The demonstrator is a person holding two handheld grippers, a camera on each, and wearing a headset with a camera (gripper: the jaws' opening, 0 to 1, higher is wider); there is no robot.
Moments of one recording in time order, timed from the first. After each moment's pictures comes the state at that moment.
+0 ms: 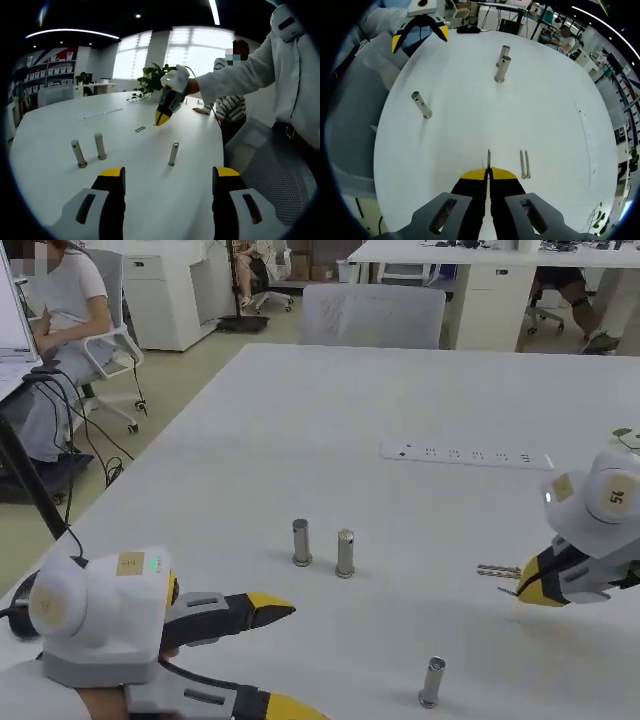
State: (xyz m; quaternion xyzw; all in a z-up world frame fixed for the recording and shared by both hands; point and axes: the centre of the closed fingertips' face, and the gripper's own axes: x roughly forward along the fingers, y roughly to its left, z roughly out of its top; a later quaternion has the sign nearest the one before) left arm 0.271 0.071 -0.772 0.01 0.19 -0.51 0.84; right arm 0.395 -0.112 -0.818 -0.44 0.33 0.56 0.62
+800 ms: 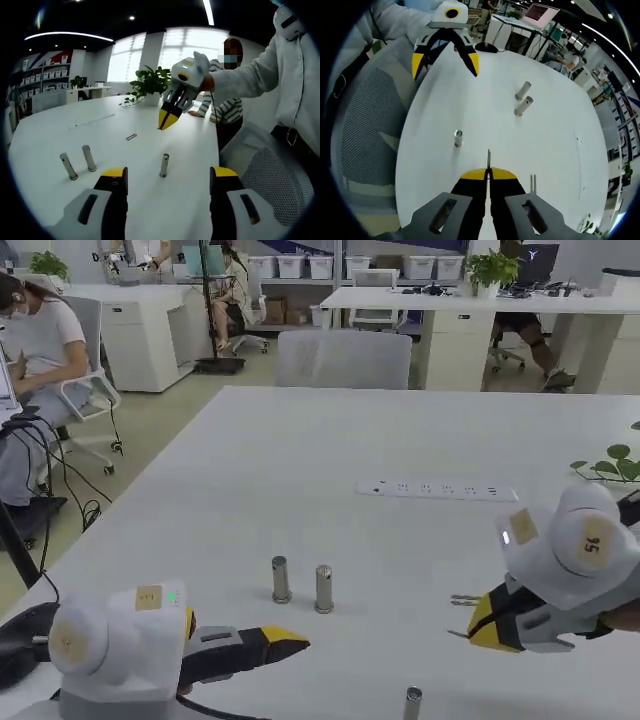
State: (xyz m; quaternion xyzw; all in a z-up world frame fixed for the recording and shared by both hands) left arm 0.270 0.040 -0.758 0.02 0.18 -0.53 0.83; right arm 0.339 -0.074 -0.776 -0.45 0.28 0.58 0.62
